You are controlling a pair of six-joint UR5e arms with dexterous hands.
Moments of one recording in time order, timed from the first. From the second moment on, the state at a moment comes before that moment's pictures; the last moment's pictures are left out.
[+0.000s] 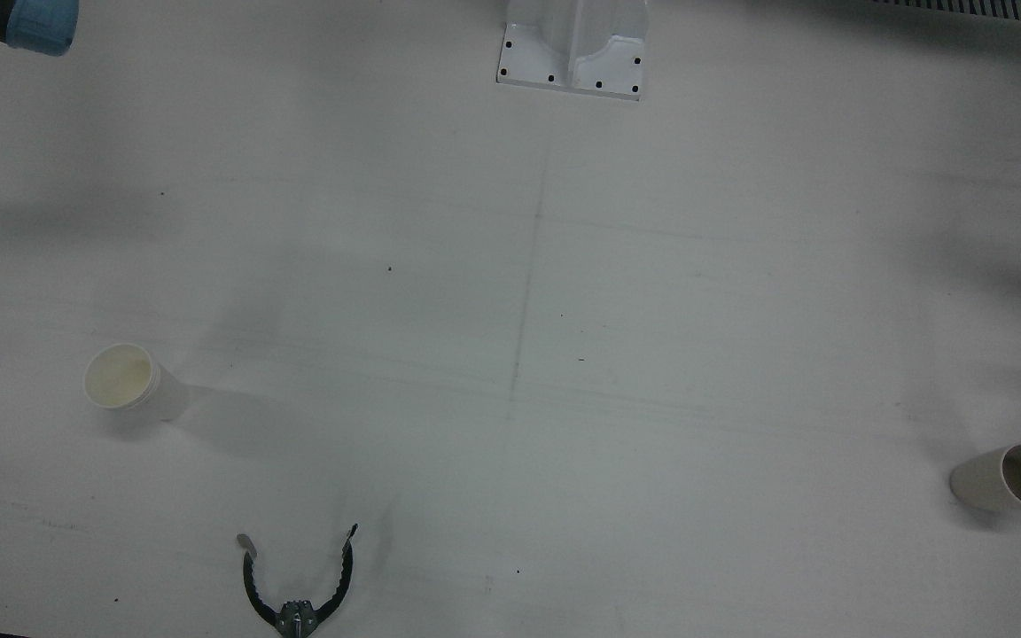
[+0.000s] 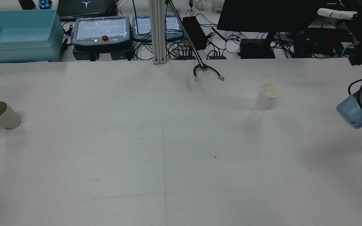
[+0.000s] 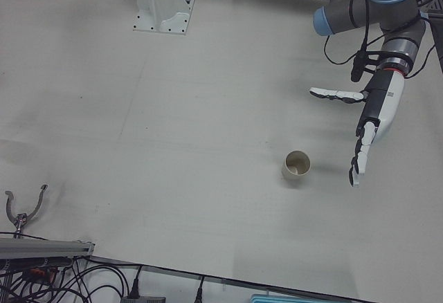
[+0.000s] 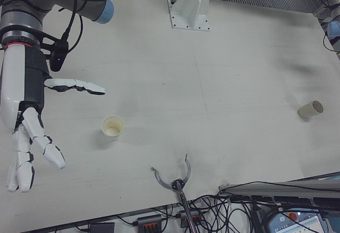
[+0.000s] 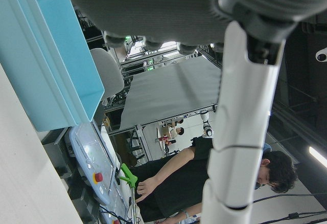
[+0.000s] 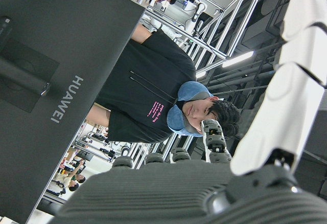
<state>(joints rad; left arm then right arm) -1.30 -1.48 -1.82 -0.05 1.56 0.31 1.27 -1.28 1.71 -3.35 -1.26 -0.52</state>
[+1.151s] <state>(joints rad) -1.20 -1.47 -1.35 -0.51 1.52 0.46 1.21 -1.35 1.55 -3.16 -1.16 -0.44</state>
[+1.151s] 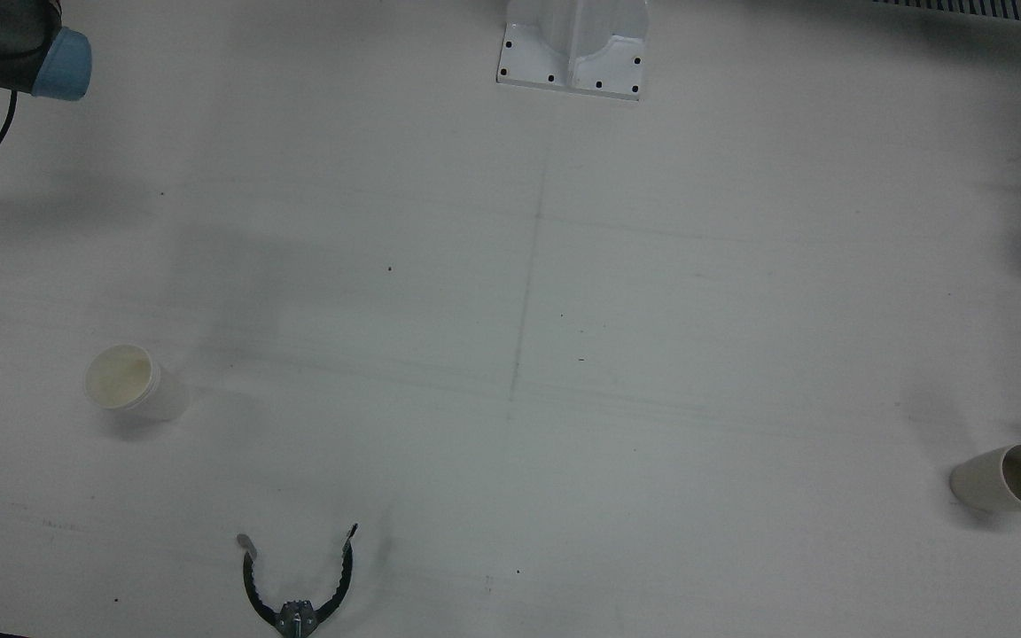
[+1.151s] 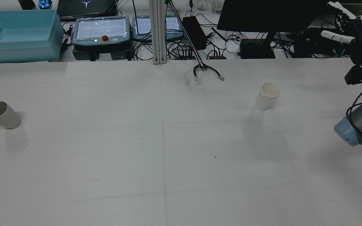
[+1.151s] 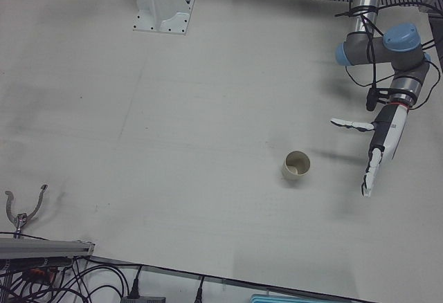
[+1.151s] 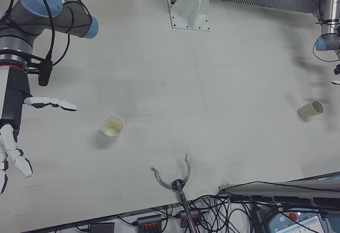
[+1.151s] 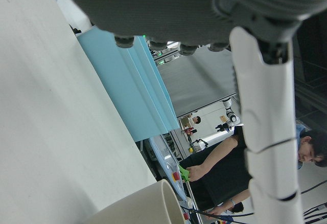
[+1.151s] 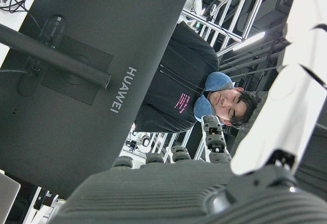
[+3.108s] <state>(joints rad) -0.94 -1.65 -1.13 -0.59 1.30 0.48 1.21 -1.45 1.63 -3.16 -1.16 -0.42</state>
